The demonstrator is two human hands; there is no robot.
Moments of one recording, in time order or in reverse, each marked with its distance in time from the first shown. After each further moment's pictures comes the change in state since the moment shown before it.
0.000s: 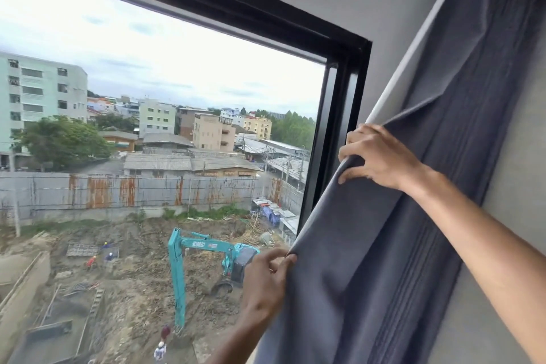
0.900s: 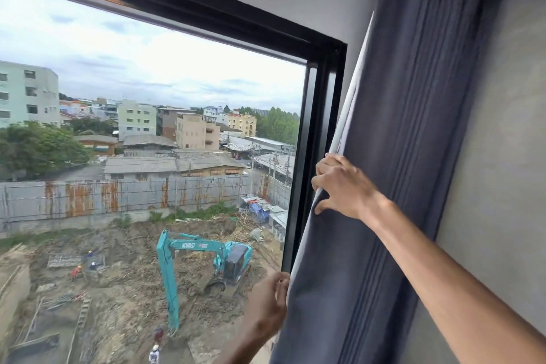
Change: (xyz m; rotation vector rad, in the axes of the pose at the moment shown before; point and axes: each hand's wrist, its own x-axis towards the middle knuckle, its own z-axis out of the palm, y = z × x) left_hand -0.039 -0.039 0.015 0.227 -0.235 0.069; right_hand -0.039 -0.081 0.004 -0.087 -0.190 0.139
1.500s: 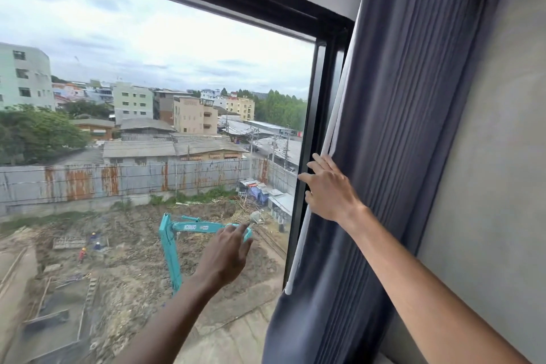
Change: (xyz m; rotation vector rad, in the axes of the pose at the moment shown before) left_hand -0.008 -0.037 -0.099 0.482 -0.028 0.114; right_hand -0.022 -0.074 0.043 0.096 0.103 0.145
